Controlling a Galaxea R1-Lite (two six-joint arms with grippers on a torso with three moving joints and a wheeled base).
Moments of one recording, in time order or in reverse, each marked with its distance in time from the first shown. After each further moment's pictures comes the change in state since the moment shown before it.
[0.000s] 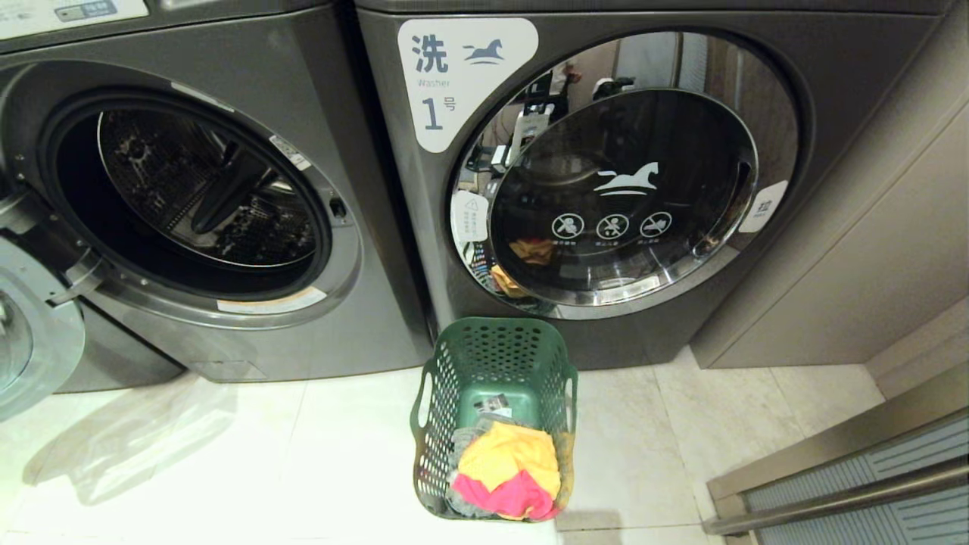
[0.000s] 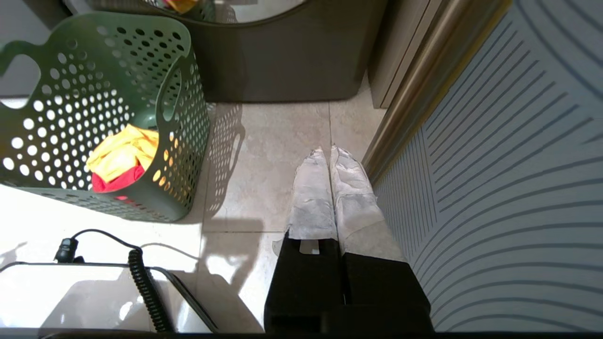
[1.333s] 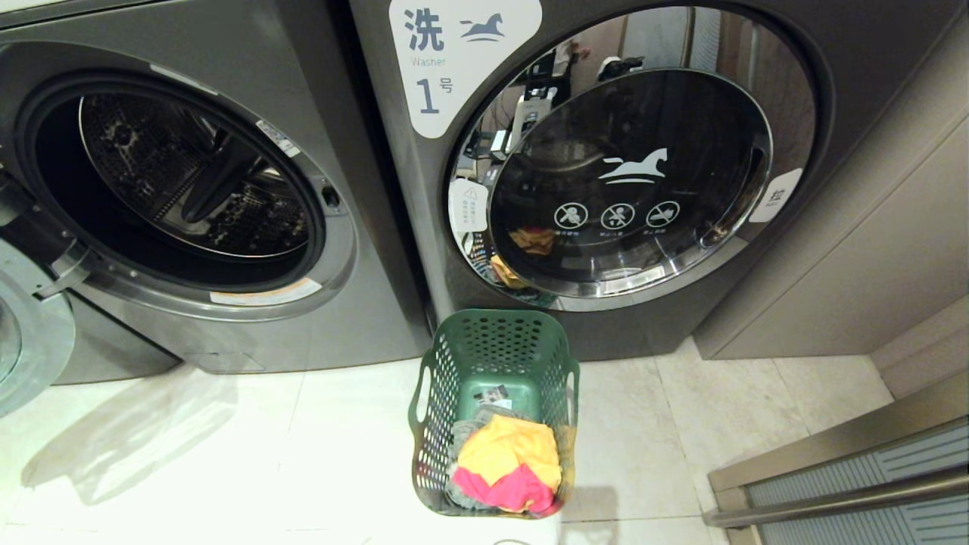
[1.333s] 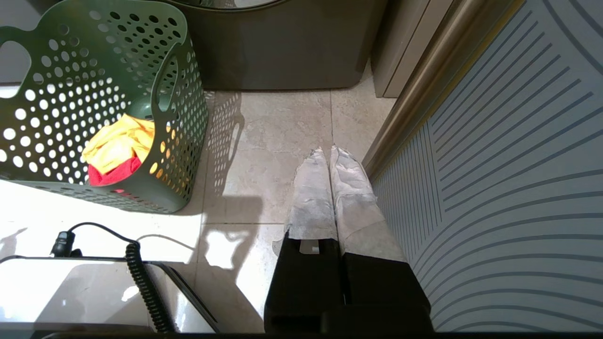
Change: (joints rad) left arm 0.000 0.000 0.000 0.001 0.000 0.001; right arm 0.000 0.000 -0.002 0.000 0.001 -0.003
